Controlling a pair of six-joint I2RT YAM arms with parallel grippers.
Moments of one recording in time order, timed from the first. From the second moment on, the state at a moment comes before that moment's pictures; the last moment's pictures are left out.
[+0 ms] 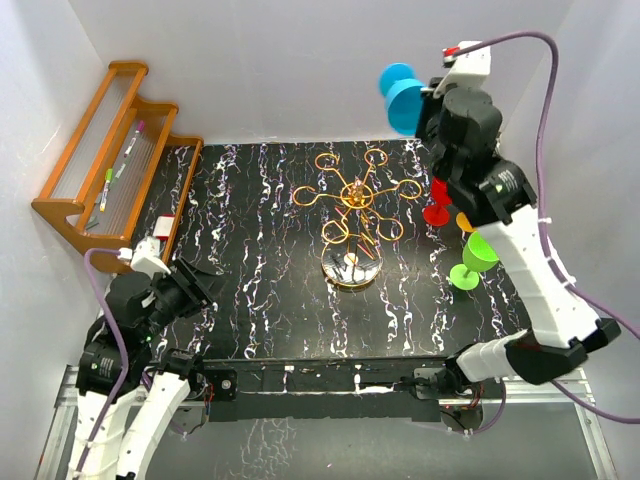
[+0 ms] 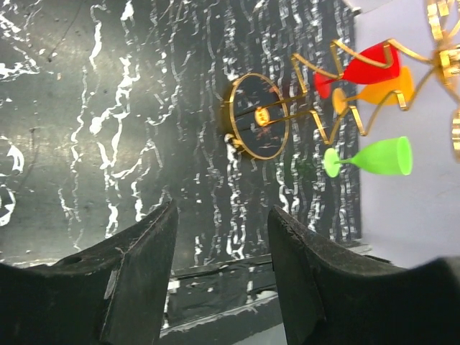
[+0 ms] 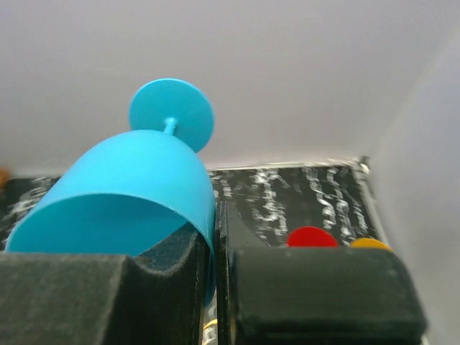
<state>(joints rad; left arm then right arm) -0.24 0.36 0.88 -0.94 0.16 -0.77 0.62 1.35 1.86 -0.52 0.62 0.02</state>
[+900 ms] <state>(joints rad) -0.24 0.45 0.76 -0.83 0.06 -0.57 0.06 1.32 1.61 -0.79 0.16 0.26</state>
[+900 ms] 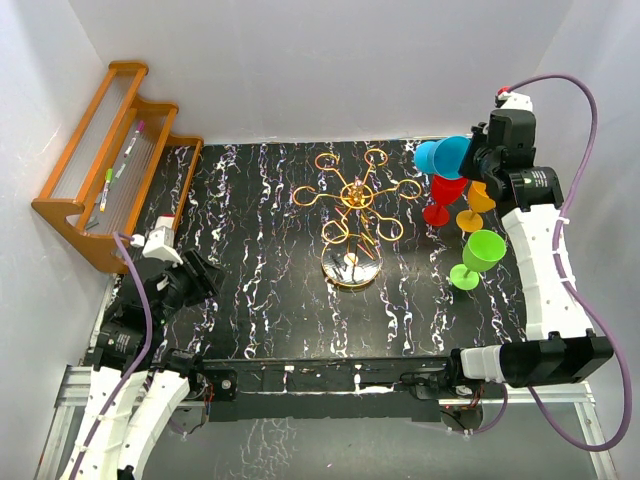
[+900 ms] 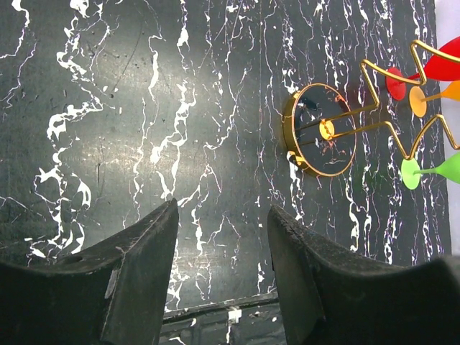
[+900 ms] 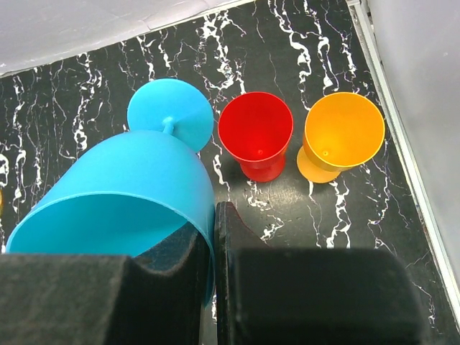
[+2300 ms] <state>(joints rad) -0.24 0.64 0.71 -0.72 0.10 -0.54 0.06 1.22 1.16 -0.85 0.13 0.27</state>
